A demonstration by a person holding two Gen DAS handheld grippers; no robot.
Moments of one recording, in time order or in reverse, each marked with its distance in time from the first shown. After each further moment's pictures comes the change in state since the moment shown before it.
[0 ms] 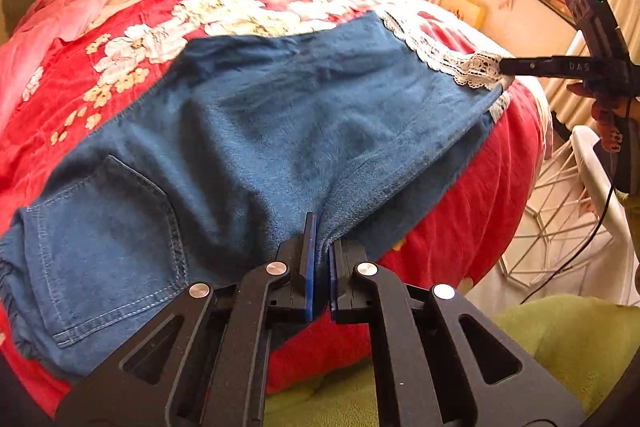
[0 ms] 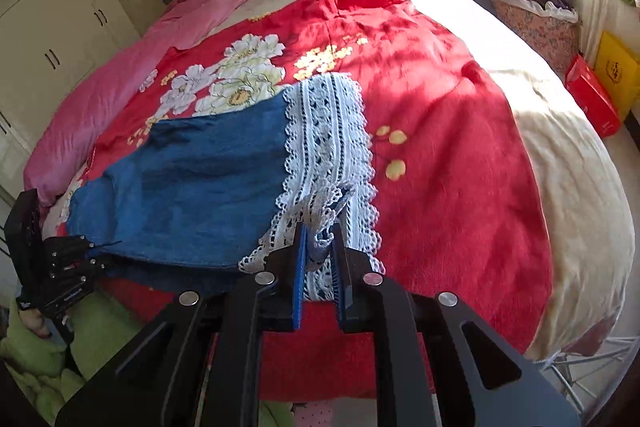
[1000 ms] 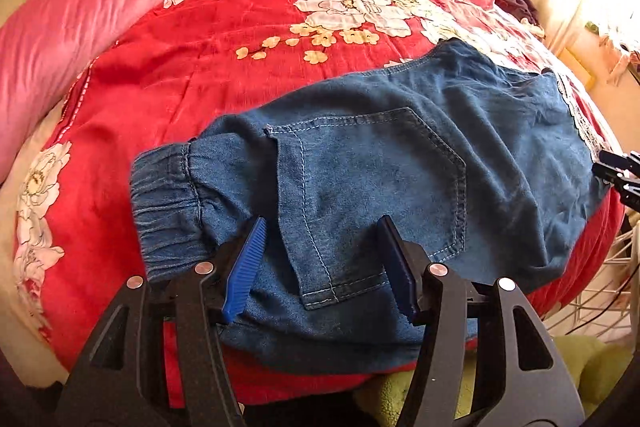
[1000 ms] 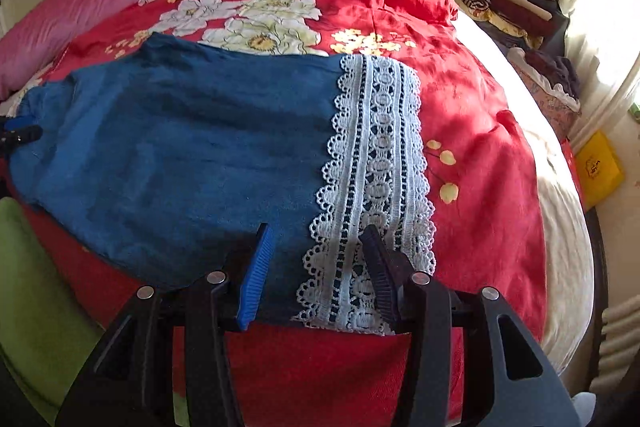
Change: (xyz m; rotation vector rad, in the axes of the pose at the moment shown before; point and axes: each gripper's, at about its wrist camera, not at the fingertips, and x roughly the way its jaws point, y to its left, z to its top) left arm -0.039 0.130 -0.033 -0.342 0.015 0.277; right arm 0.056 0.065 -0.006 -0.342 0.043 -0.246
